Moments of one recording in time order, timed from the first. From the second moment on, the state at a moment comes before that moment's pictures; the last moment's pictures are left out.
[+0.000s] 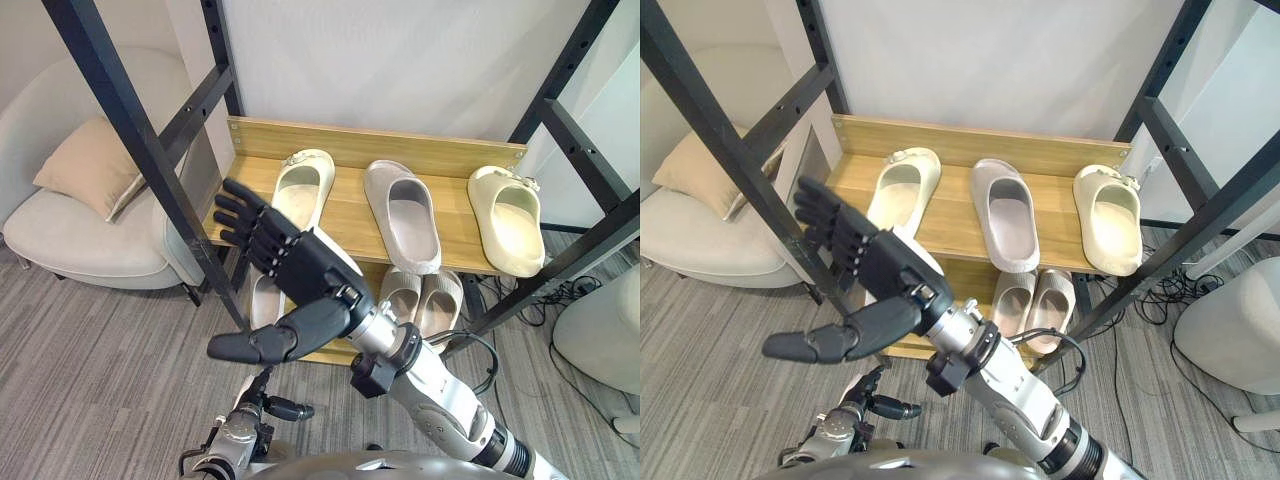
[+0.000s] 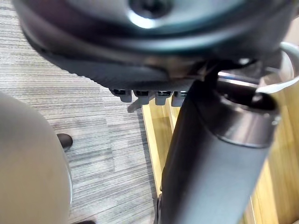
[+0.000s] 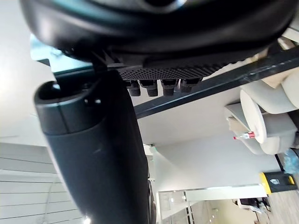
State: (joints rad) left arm -0.03 0.13 -0.22 1.10 0.03 -0.10 0.10; right arm -0.09 -0.26 0.69 -0.39 0.59 -0.20 0.13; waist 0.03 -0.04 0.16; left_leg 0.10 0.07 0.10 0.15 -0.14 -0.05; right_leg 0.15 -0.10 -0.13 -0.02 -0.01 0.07
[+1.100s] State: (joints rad) left arm 0.04 0.11 -0.16 1.03 0.04 -0.11 0.08; right arm -0.07 -0.28 0.02 -0.41 -0.14 -0.23 -0.19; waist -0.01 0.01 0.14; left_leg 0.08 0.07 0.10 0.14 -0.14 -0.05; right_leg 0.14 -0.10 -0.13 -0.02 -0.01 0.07
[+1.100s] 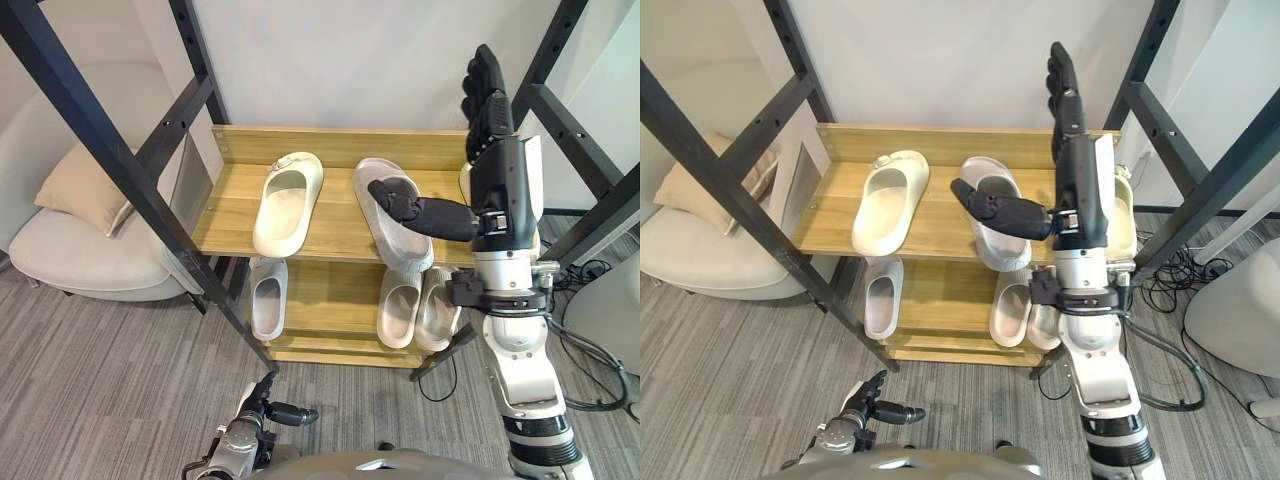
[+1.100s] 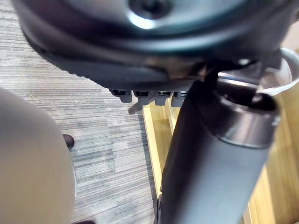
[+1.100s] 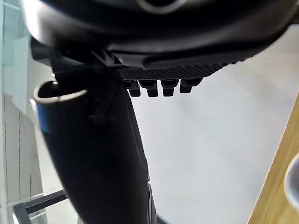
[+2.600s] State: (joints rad) left arm 0.06 0.12 -0.13 1.00 0.05 -0.11 0.03; right arm -0.13 -0.44 -0.01 -0.10 -0.43 -0.12 -0.20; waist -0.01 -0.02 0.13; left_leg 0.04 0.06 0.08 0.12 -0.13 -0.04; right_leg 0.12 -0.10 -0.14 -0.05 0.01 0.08
